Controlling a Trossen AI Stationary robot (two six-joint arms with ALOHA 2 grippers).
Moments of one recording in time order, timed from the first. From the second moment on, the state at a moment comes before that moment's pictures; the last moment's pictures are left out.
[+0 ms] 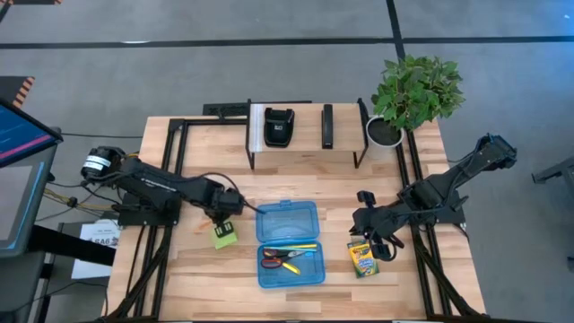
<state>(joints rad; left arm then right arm) -0.13 1.41 0.73 -0.79 -0.01 -0.56 0.52 1.17 1.05 -0.77 0.16 0.39</state>
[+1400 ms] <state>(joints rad) -0.14 1.58 1.22 -0.97 0.04 -0.43 0.52 1.17 1.05 -0.78 0.16 0.39</state>
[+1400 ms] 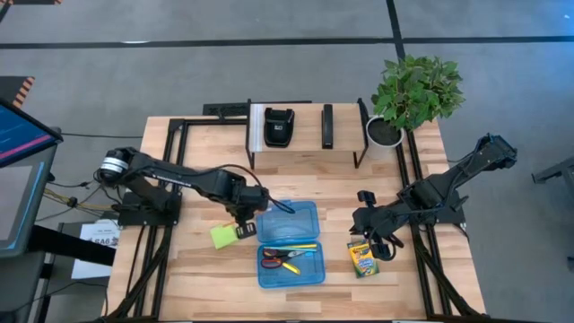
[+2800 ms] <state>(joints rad) -0.24 1.66 1.38 -0.77 0.12 -0.39 0.52 0.94 1.05 -0.78 0.29 0.31</state>
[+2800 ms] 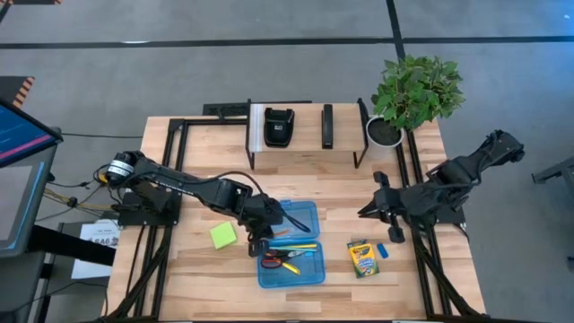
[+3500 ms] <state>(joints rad) -0.29 1.92 1.73 -0.92 0.12 -0.25 0.54 0.87 0.96 -0.66 0.29 0.24</state>
